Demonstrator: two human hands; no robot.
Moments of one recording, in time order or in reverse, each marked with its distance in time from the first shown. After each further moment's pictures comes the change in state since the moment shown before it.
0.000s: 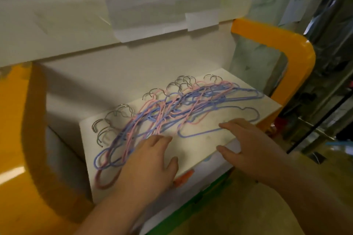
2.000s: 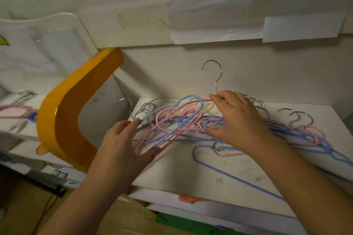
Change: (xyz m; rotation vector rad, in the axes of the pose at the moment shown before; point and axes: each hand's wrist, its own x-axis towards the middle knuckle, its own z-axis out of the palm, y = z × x) left_hand 0.018 0.072 -0.018 0.207 0.381 -0.830; right_hand 0.230 0.025 0.029 0.059 0.125 -0.917
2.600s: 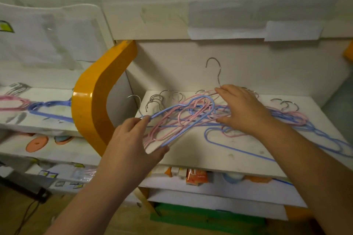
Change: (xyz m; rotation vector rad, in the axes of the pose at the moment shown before) left_hand -0.053 -0.040 -0.029 -0.078 0.013 0.103; right_hand -0.008 -0.043 -0.015 -0.075 -0.140 0.065
